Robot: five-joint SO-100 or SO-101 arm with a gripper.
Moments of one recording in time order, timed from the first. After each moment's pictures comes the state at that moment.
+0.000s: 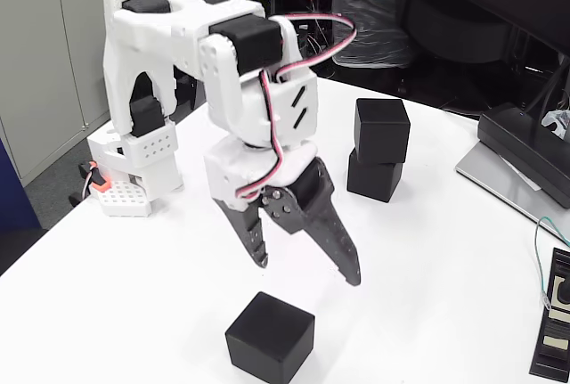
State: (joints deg) arm 22.8 86.7 81.8 83.1 -27.2
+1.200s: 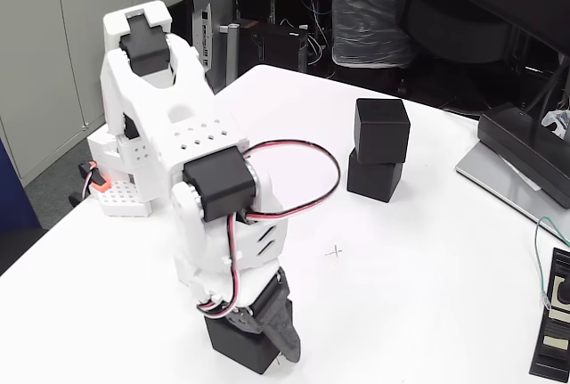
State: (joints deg) arm 32.5 68.6 81.9 79.3 -33.3
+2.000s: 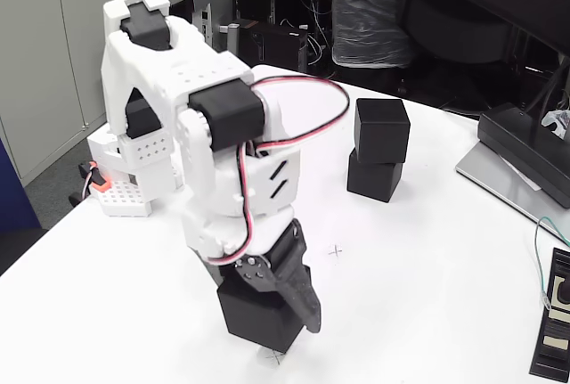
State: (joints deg) arm 29.1 77.9 77.9 84.0 -33.3
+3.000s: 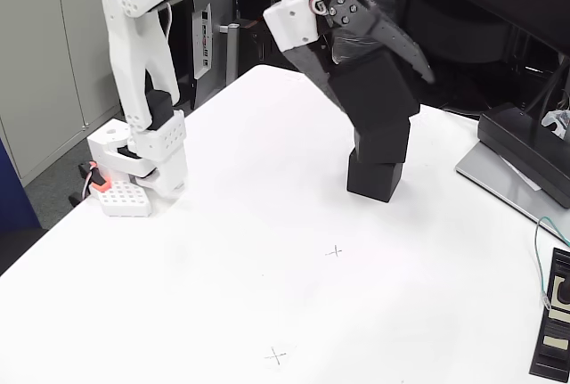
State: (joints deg) arm -4.1 102.1 68.9 90.6 -15.6
